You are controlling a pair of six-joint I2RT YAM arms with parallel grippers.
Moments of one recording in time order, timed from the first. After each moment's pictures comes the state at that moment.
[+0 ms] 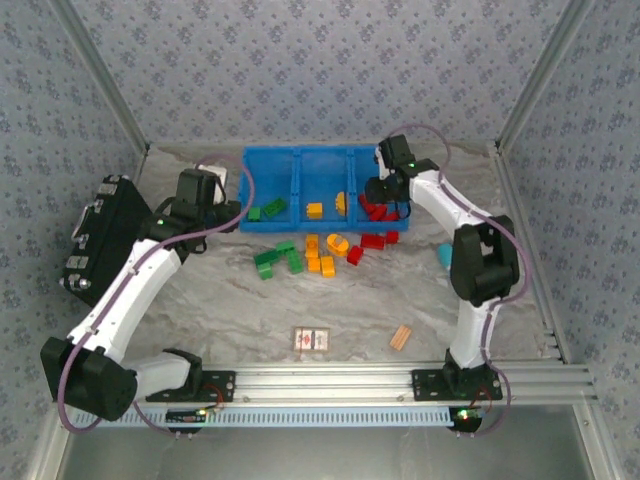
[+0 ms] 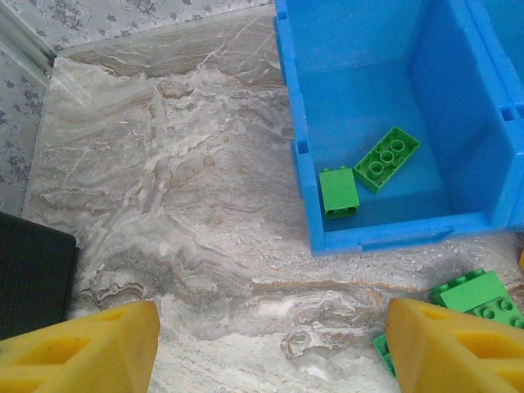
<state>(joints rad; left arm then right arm) -0.34 1.20 1.14 -0.68 -0.27 -0.07 0.32 1.95 1.61 -0.68 0.02 0.14</state>
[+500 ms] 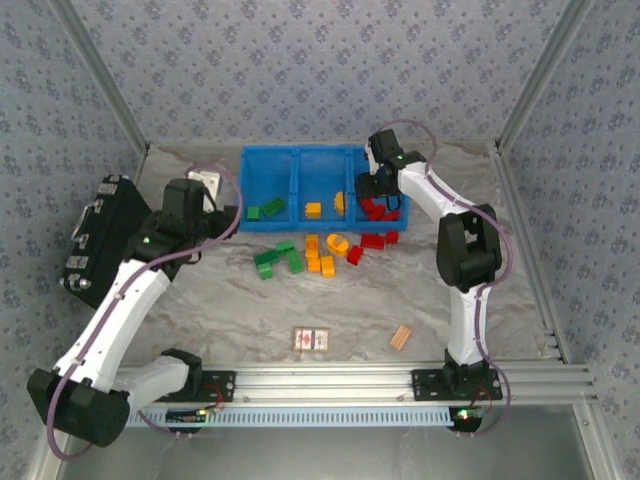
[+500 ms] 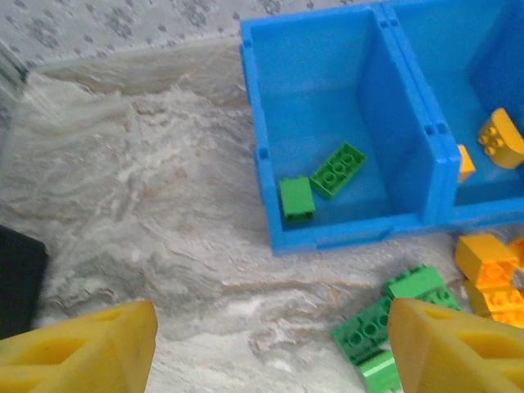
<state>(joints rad) -0.34 1.05 1.06 -0.66 -0.17 -0.11 0.34 2.08 1.76 -0.72 0.01 0.11</state>
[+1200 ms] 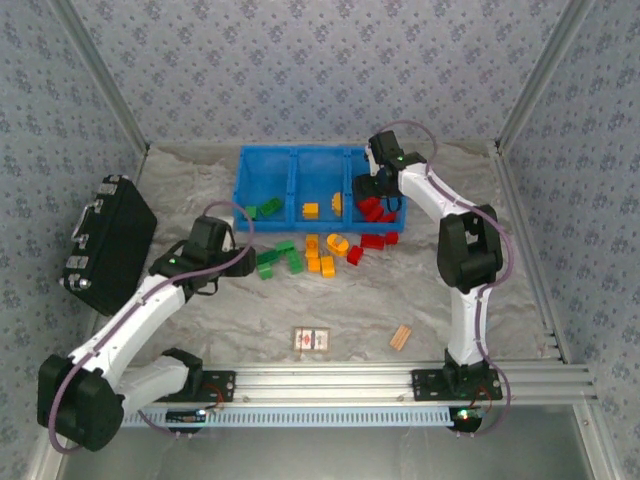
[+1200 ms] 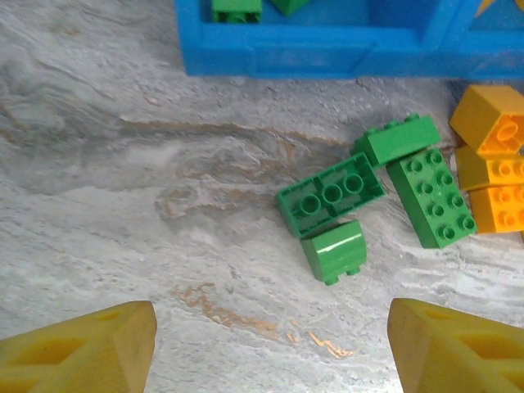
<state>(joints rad) -0.43 1.05 0.75 -0.62 -0.09 -0.35 0.34 2.06 1.73 -0.71 0.02 0.11</state>
